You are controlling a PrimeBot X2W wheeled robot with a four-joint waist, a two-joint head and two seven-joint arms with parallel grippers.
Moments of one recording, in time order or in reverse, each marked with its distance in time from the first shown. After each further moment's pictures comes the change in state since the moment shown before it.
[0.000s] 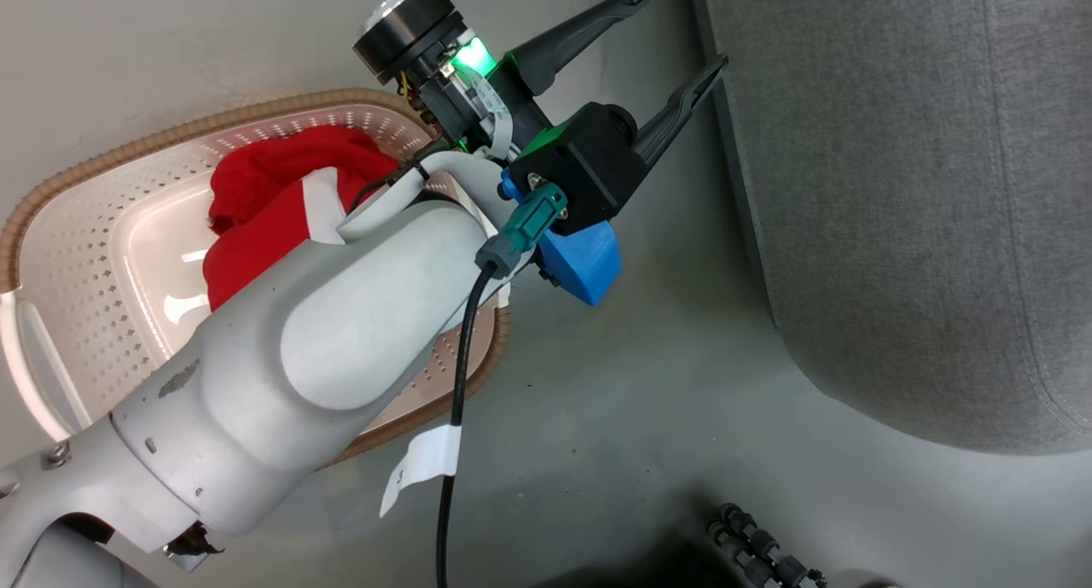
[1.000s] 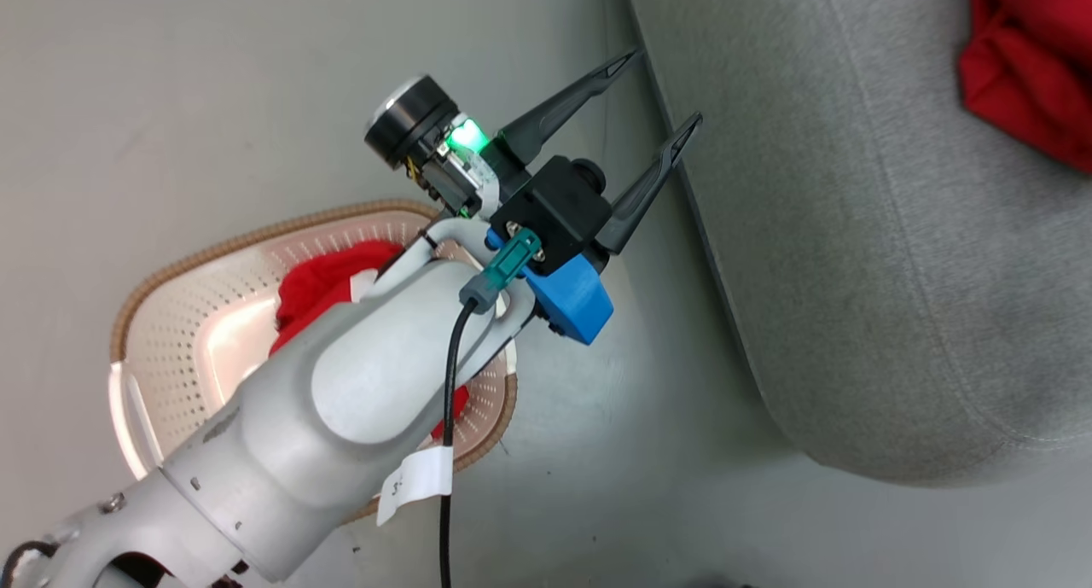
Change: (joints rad) left arm 0.103 -0.049 0.011 0.091 -0.077 0.032 -0.092; right arm 0.458 0.111 0.072 0.062 -0.005 0.000 0.000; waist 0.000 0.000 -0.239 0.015
